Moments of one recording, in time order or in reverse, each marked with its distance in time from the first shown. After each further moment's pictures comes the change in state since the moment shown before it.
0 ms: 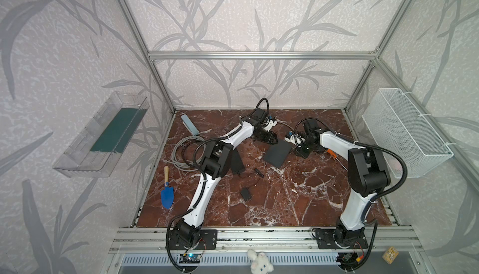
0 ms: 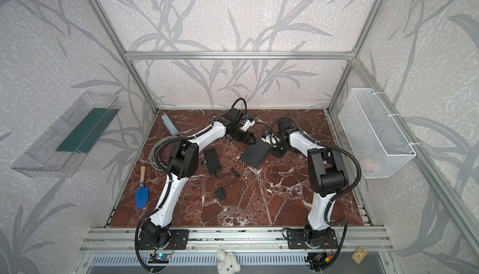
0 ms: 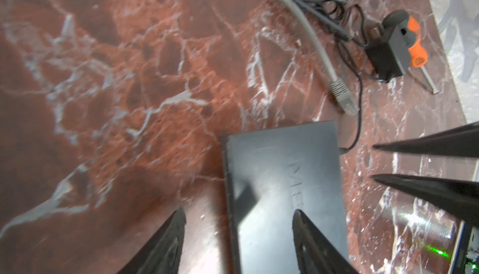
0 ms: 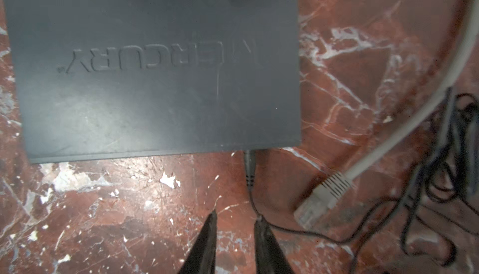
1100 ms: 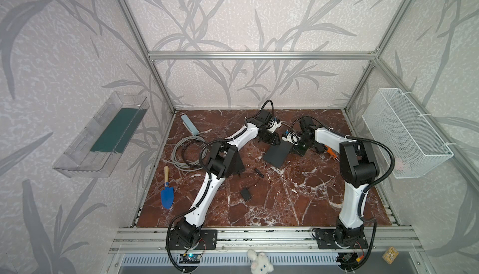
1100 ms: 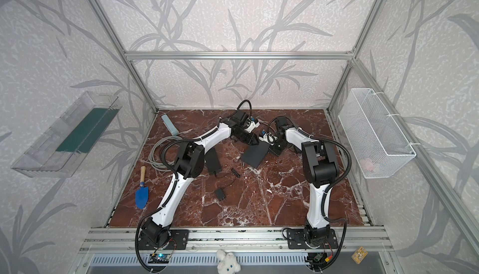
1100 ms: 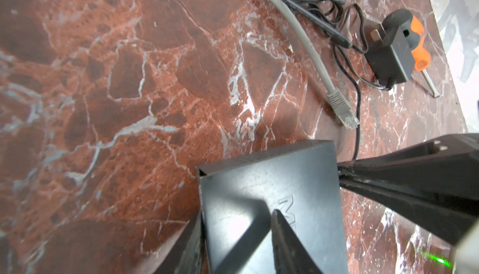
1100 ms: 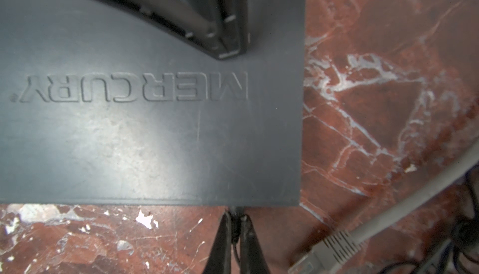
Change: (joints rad) left arm -0.026 0.108 0.140 -0.051 0.019 0.004; right arm 0.000 0.132 0.130 -0.037 -0.029 -0.038
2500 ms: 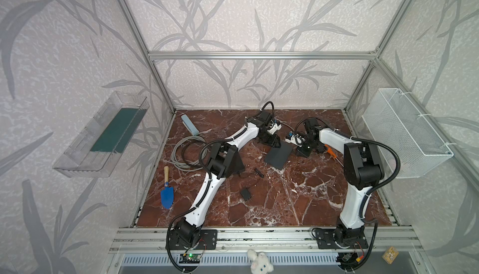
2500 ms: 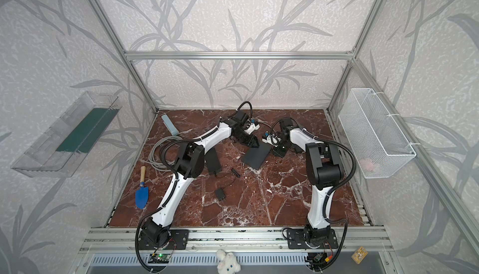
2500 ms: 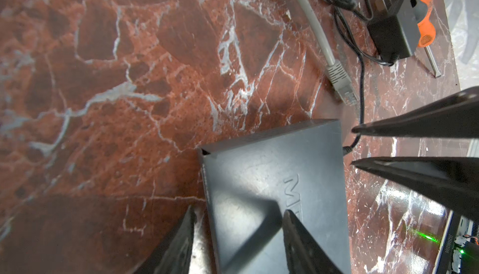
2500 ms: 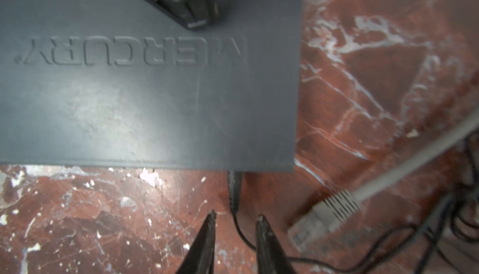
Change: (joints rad) left arm -0.002 0.000 0.013 -0.084 0.013 0.016; right arm -0.032 -0.036 -0.040 -0.035 -0.006 -0.093
